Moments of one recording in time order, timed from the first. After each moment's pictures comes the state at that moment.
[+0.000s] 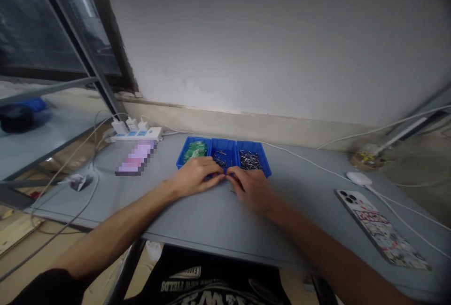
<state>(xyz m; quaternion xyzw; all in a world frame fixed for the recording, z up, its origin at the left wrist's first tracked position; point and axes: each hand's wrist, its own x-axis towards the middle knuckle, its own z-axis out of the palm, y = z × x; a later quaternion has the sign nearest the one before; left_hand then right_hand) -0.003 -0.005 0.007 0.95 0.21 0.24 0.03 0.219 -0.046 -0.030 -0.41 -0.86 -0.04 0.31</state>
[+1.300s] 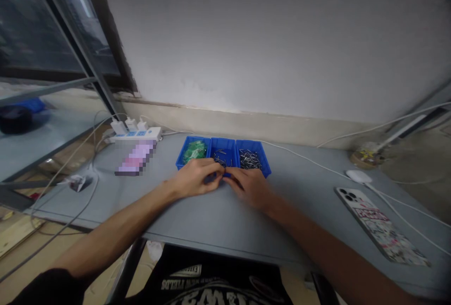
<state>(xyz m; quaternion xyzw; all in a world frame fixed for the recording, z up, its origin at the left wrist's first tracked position) -0.003 -0.008 0.002 0.94 0.20 0.28 0.07 0.219 -0.041 -0.036 -0.40 -0.86 -0.04 0.32</state>
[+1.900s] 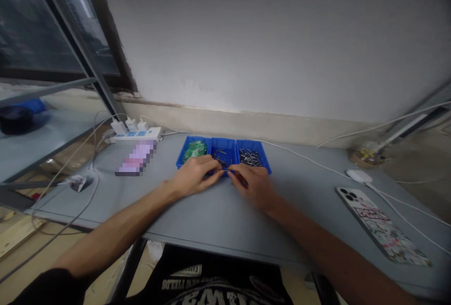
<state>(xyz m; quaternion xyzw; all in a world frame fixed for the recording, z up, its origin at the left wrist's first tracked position) -0.003 -0.007 0.005 0.93 0.23 0.29 0.05 0.221 -0.043 -0.033 -0.41 -0.83 -0.06 0.38</state>
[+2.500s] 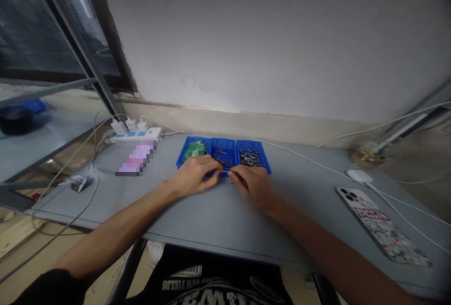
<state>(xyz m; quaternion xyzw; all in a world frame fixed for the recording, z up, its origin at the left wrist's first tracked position) -0.003 -0.006 0.004 0.93 0.22 0.28 0.03 0.221 -0.044 -0.030 -0.39 -0.84 -0.04 0.37</state>
